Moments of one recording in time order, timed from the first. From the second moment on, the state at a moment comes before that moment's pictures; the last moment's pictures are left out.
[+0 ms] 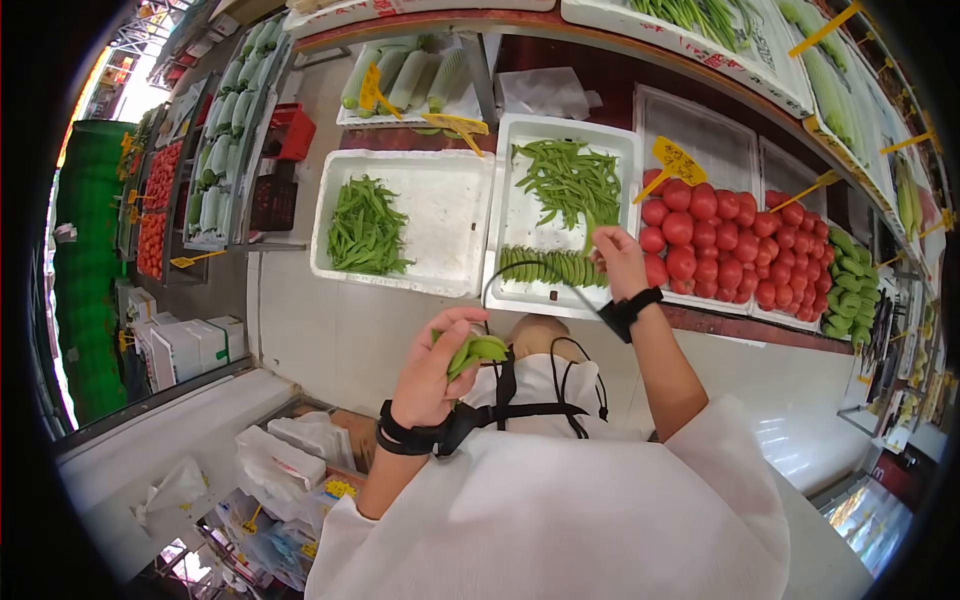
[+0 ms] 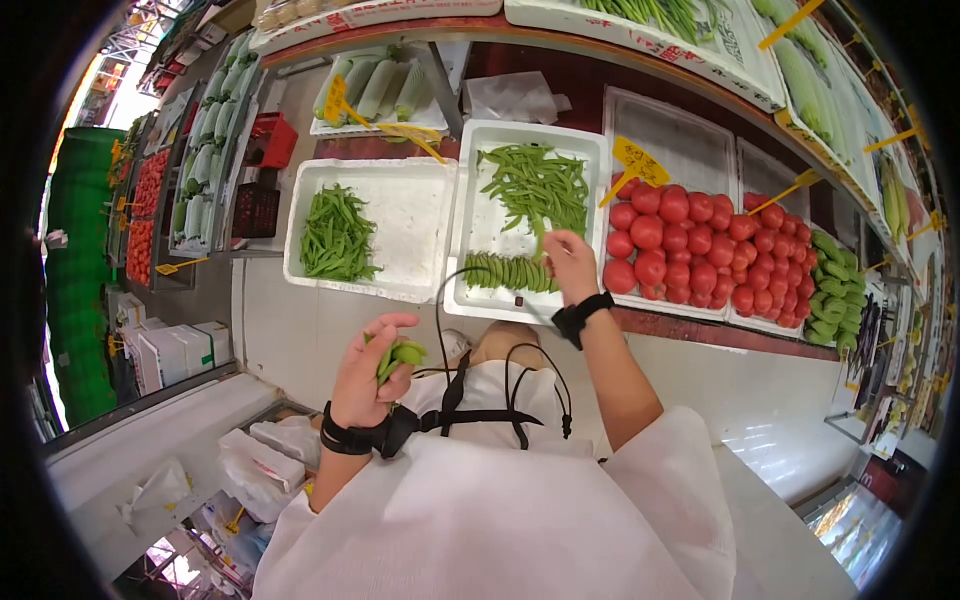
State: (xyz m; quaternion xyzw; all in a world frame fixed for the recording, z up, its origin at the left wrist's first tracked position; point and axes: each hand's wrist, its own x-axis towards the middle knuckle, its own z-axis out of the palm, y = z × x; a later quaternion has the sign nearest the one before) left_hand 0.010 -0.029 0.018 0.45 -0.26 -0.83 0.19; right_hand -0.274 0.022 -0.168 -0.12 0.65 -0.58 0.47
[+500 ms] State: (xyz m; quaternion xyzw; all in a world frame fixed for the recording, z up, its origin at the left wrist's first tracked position) left_hand -0.007 -0.023 0.003 0.53 -0.24 -0.79 0.20; right_hand -0.301 0.045 -0.379 -0.29 0.91 -0.04 0.28
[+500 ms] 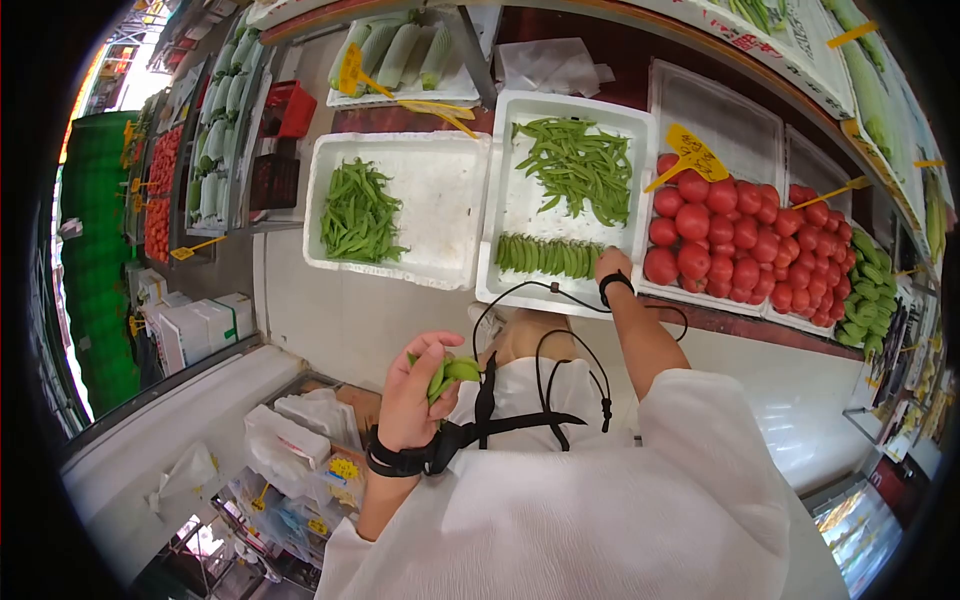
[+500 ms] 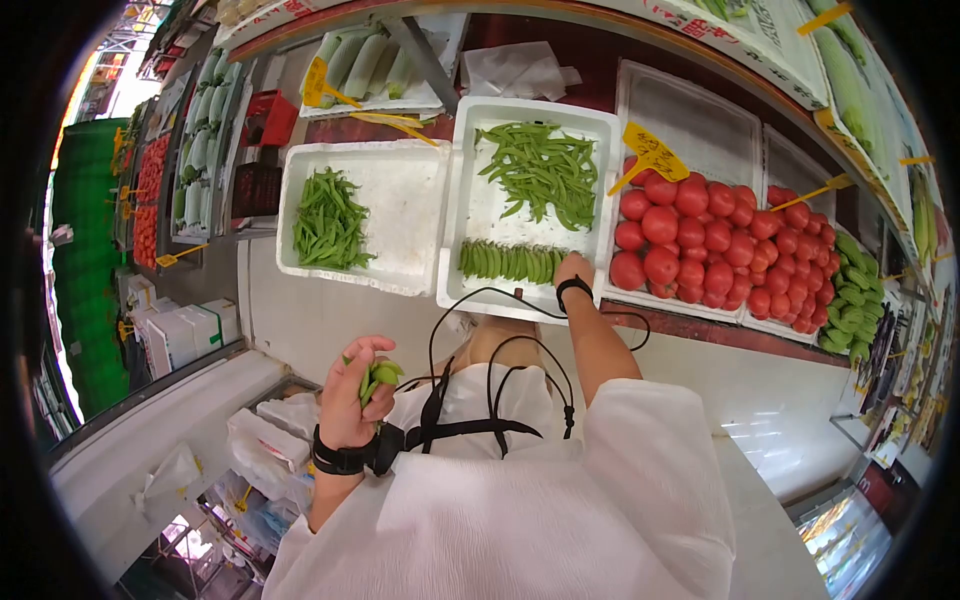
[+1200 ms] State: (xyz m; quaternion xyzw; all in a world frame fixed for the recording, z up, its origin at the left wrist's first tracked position) left_hand -0.025 -0.022 -0.002 0.54 -0.20 -0.78 0.23; right_hand -0.315 0.059 -0.461 -0.28 0.90 0.11 0.32
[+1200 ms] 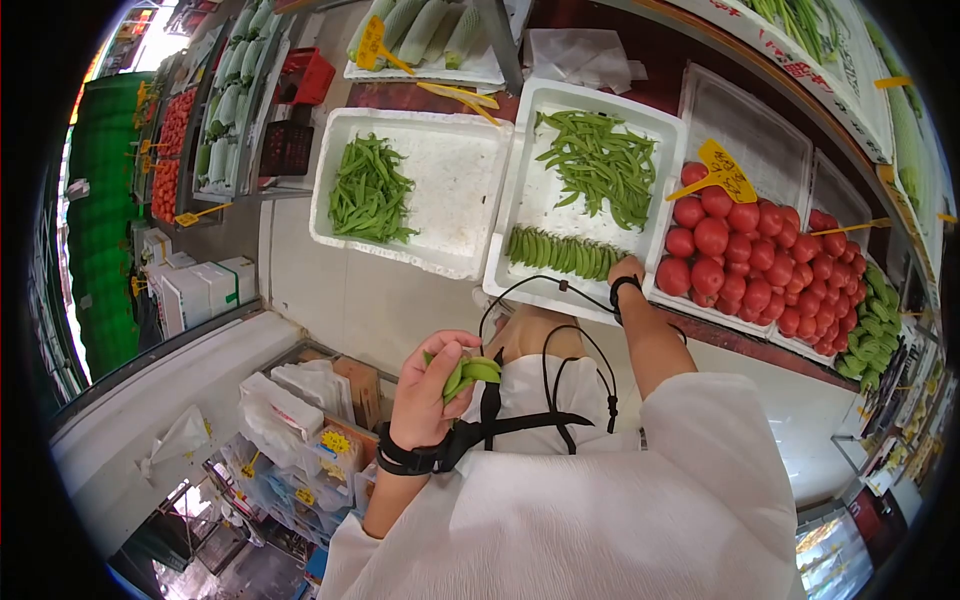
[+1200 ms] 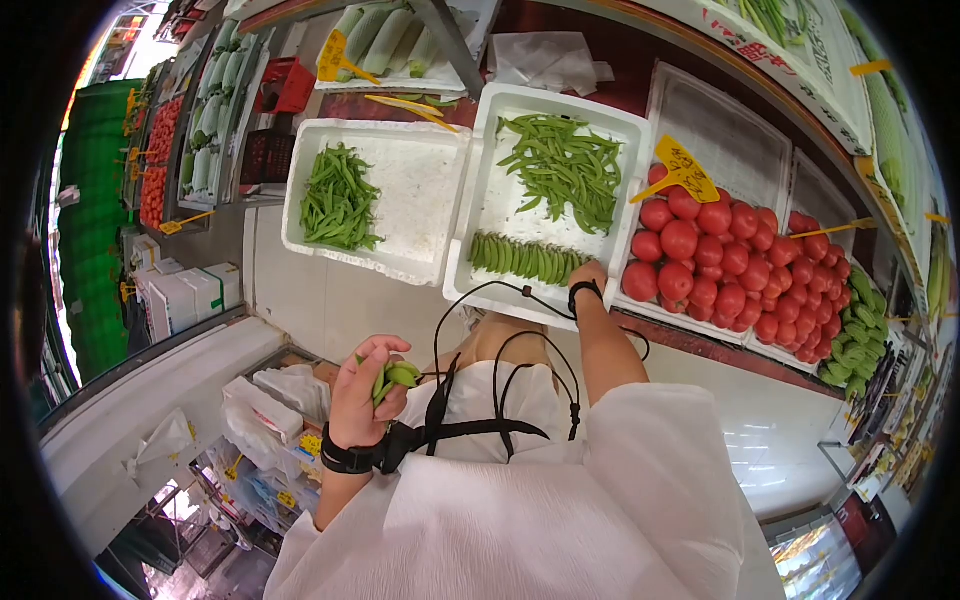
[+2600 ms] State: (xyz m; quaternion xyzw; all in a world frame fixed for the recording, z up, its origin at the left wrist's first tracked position) left_hand 0.010 -0.031 0.010 0.43 -0.25 -0.84 0.22; right_hand -0.161 0.030 -0.025 -0.29 0.41 -0.56 0.66
